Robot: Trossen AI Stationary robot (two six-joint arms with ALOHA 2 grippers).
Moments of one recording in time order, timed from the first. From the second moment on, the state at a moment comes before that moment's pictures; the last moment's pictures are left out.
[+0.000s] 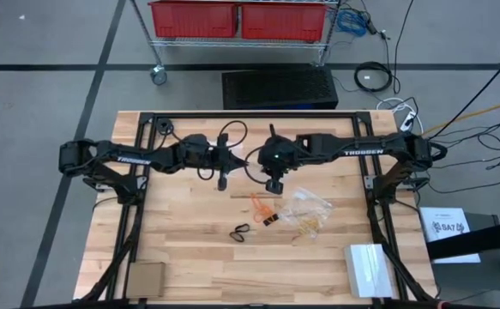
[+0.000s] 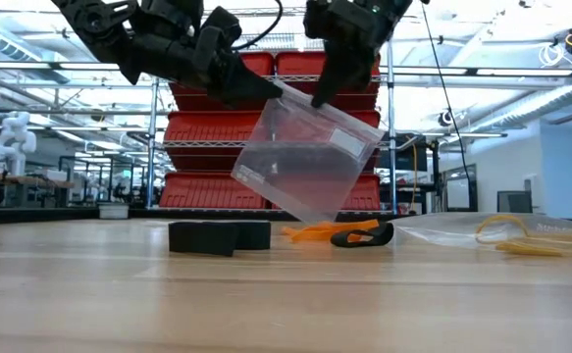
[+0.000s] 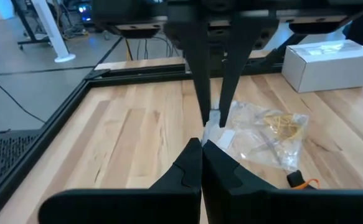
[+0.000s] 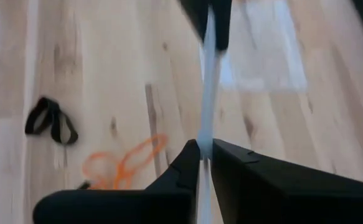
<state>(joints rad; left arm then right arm) 0.24 1.37 0.66 0.49 0.23 0.17 -0.09 1.64 1.37 -0.68 0.03 0.09</state>
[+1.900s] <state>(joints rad) 0.24 1.37 0.66 0.48 0.21 0.16 -0.03 1.56 1.37 -0.72 0.25 0.02</state>
